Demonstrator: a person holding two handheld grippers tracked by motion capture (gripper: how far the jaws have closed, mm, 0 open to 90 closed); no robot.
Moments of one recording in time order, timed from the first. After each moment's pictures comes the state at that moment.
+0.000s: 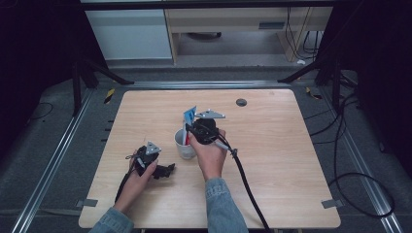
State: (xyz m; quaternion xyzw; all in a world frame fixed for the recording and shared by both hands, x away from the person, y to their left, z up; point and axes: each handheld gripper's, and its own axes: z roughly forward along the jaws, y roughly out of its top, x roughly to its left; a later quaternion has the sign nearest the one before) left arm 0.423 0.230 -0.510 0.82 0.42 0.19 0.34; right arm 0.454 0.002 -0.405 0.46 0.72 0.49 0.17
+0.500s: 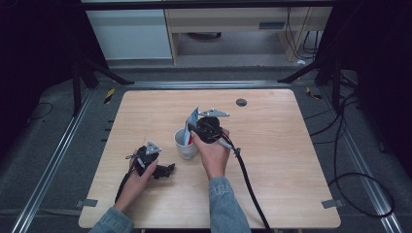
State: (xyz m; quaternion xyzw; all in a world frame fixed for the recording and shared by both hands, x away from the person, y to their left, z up) left arm 0.423 0.230 -0.510 0.82 0.42 0.19 0.34; right arm 0.457 -0.007 -0.405 0.47 0.72 0.48 0.16
